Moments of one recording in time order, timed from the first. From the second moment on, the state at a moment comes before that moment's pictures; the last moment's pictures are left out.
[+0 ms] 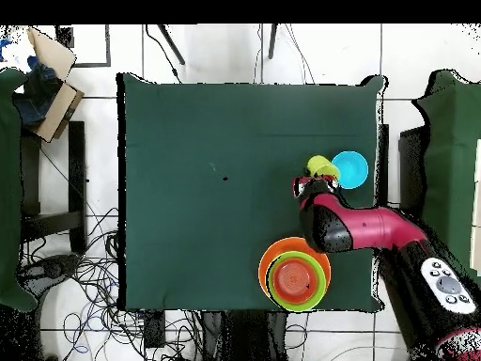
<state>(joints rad) -0.84 -0.56 0.41 1.72 -0.77 0.02 1.75</state>
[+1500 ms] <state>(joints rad) -1.22 -1.08 0.71 2.19 -0.57 0.28 1.75</state>
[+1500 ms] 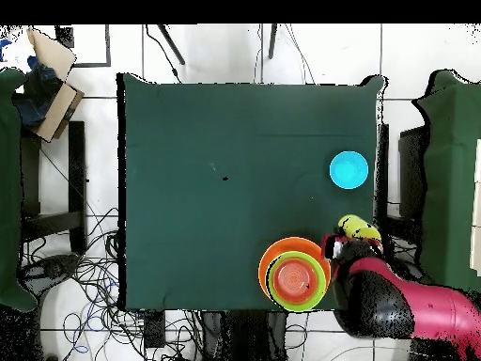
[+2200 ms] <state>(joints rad) -1.29 -1.25 0.75 2.43 -0.58 0.20 1.75</state>
